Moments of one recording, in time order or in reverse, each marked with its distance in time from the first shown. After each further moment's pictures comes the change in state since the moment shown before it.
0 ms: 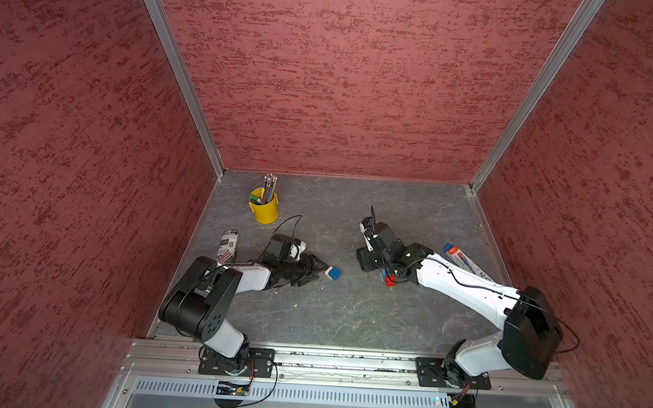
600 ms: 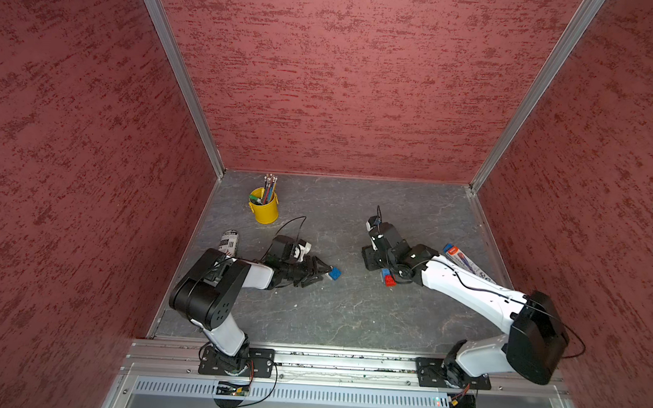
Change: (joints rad) left arm -0.018 0.084 0.007 0.072 0.069 0.049; right arm -0.019 -0.037 -0.021 -0.002 0.039 0.016
